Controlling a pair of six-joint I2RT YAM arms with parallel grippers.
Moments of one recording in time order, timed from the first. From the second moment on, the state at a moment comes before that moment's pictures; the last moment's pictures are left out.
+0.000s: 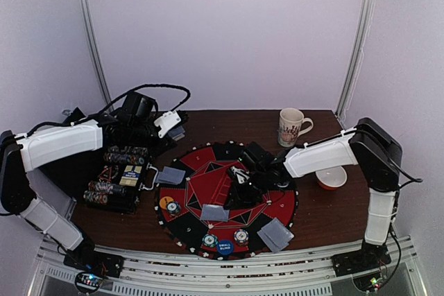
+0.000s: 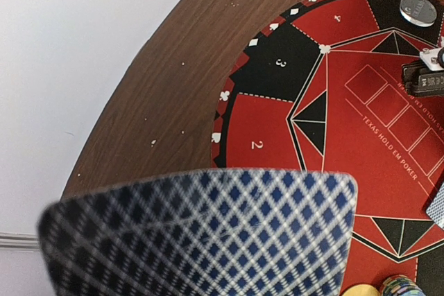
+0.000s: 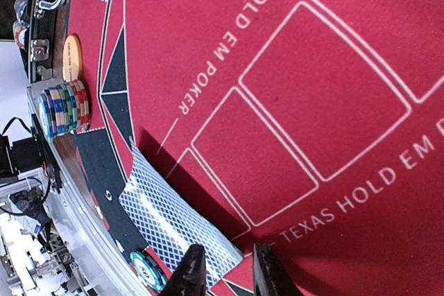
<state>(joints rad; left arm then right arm) -0.60 1.46 1.11 -0.37 -0.02 0.50 0.89 1.96 1.17 -0.27 -0.45 0.69</state>
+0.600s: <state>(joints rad) -0.60 1.46 1.11 -0.37 -0.02 0.50 0.89 1.97 1.30 -0.39 -0.36 0.53</state>
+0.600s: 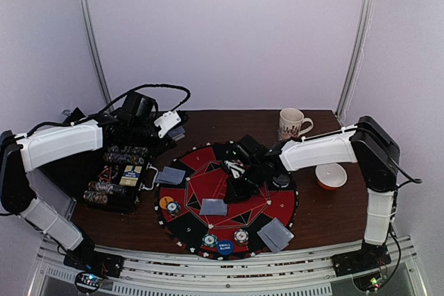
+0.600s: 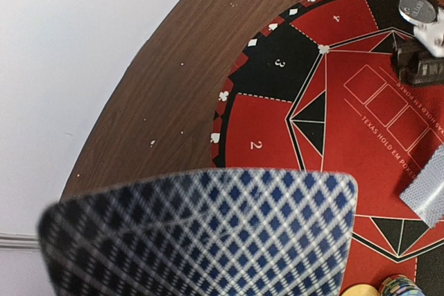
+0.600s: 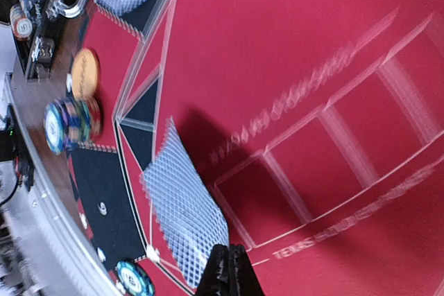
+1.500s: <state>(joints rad) -0.60 1.46 1.11 -0.37 -0.03 0.50 1.27 1.78 0.93 0.04 0.44 -0.67</state>
